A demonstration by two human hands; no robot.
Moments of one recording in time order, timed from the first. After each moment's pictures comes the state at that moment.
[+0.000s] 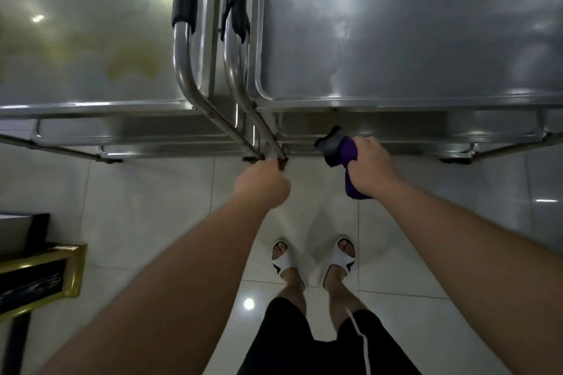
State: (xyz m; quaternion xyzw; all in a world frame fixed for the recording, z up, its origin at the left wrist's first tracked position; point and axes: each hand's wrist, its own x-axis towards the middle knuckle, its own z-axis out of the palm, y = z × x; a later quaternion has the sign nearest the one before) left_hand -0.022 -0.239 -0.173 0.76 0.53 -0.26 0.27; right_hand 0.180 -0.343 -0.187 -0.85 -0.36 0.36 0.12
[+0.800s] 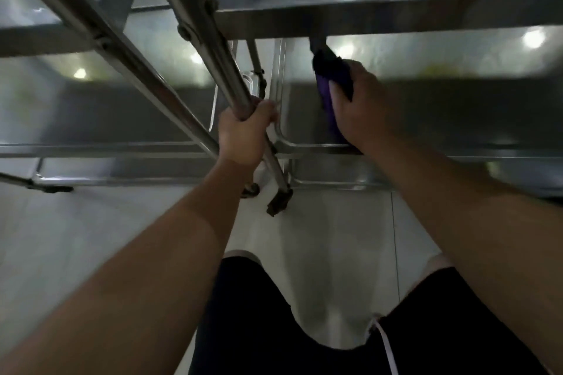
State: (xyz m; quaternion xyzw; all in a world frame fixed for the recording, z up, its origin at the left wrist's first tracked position) left_hand 0.008 -0.106 -0.438 0.58 0.51 0.37 0.52; right_hand 0.205 -0.177 -0.446 -0.78 -0.47 0.11 0.40
